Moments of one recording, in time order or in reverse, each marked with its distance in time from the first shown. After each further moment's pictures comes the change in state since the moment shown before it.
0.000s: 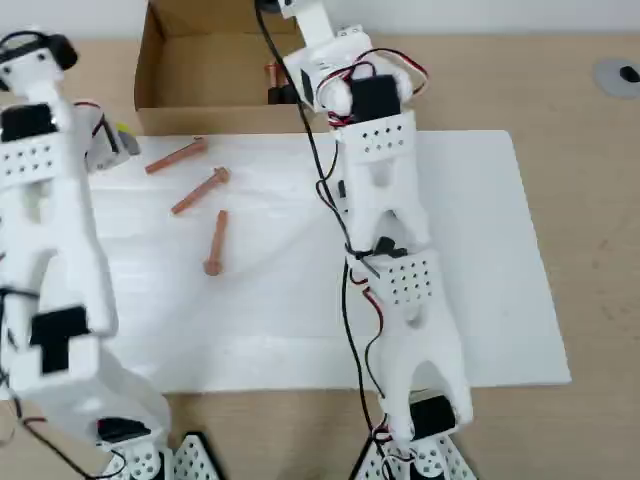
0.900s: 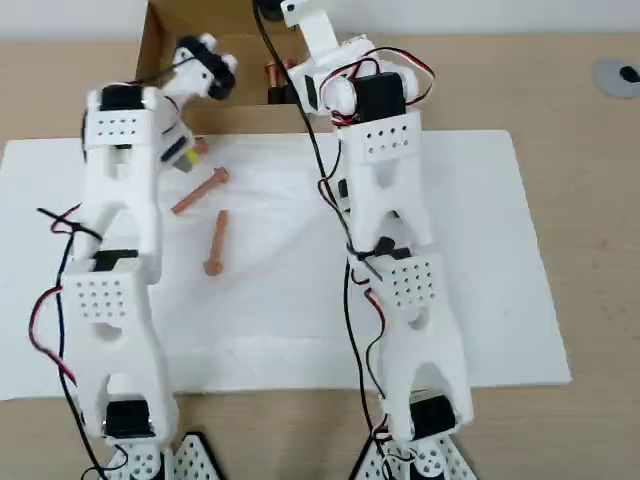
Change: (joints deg) left arm 10.5 30.9 -23.1 -6.8 -54.4; right arm 0.2 -0.9 0.0 5.2 0.0
